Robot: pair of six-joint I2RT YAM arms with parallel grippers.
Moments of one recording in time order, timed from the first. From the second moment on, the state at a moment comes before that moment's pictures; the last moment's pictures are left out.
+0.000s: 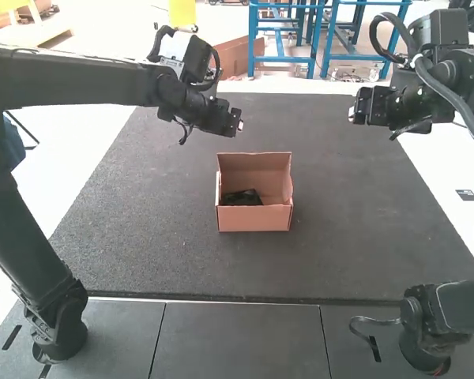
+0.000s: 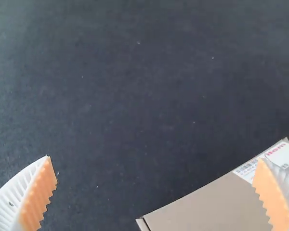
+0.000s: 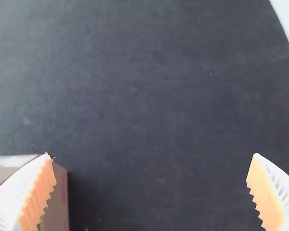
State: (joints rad) left arm -0.52 1.57 1.24 -0.35 -0.11 -0.10; right arm 0.18 1.12 1.06 -0.62 0.06 0.15
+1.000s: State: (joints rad) left arm -0.63 1.58 1.01 -0.44 -0.03 -0.10; right arm 0.14 1.12 1.06 -0.72 -0.01 0.15
